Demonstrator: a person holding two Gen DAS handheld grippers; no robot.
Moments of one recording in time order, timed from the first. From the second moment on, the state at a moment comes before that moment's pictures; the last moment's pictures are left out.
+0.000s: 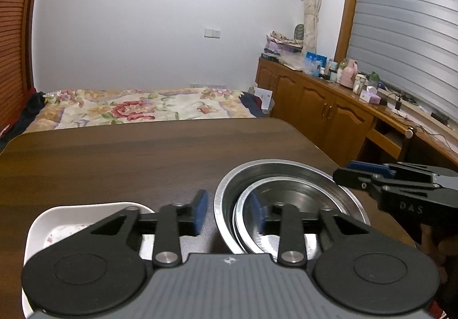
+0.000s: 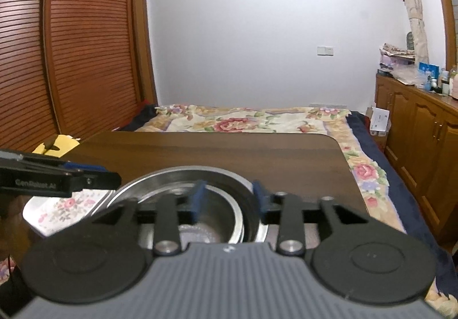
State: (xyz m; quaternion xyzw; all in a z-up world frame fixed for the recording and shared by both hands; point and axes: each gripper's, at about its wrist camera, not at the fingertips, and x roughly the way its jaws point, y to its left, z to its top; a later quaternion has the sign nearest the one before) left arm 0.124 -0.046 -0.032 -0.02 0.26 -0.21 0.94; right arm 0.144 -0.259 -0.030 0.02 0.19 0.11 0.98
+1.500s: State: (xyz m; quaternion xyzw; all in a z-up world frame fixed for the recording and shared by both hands) left arm 0.119 -0.061 -0.055 0.01 0.28 -0.21 0.94; right arm 0.144 -0.259 -0.065 0.08 0.21 0.11 0.97
